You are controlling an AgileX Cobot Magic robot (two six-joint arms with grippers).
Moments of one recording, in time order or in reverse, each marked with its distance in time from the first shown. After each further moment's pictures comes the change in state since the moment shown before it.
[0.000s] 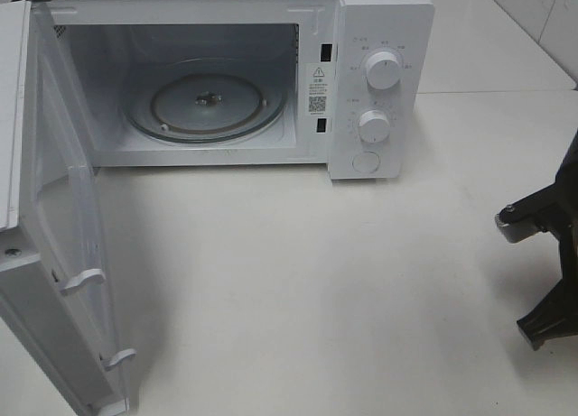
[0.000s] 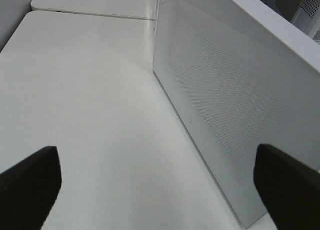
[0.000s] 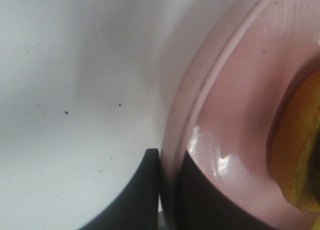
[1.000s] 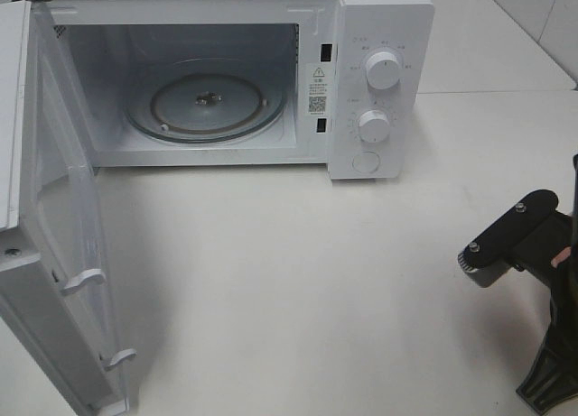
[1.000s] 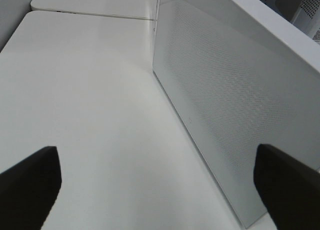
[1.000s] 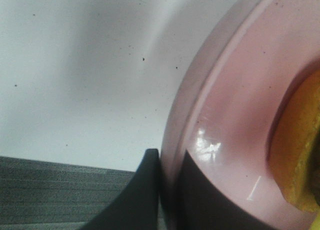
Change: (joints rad) left arm 0.000 0.000 0.000 0.000 0.000 0.000; right arm 0.361 -0.207 0.062 0.055 0.139 -0.026
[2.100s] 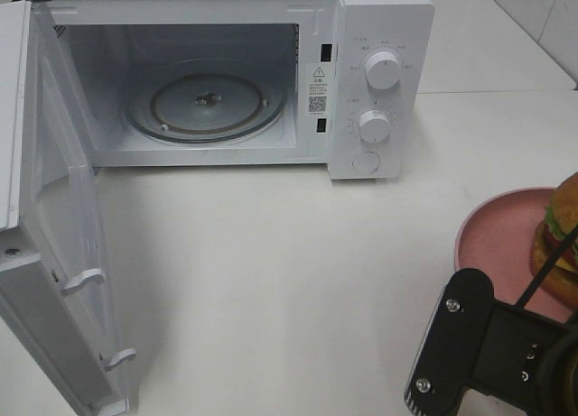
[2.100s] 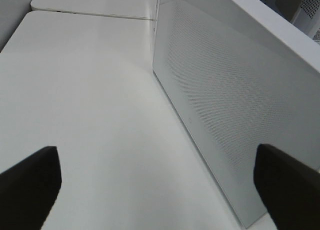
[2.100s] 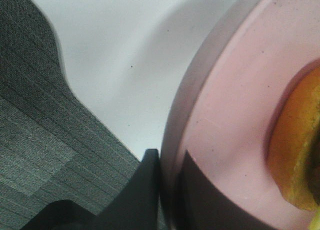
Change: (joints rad) left arm 0.000 0.000 0.000 0.000 0.000 0.000; right arm 0.533 -0.085 0.001 0.014 0.110 -0.046
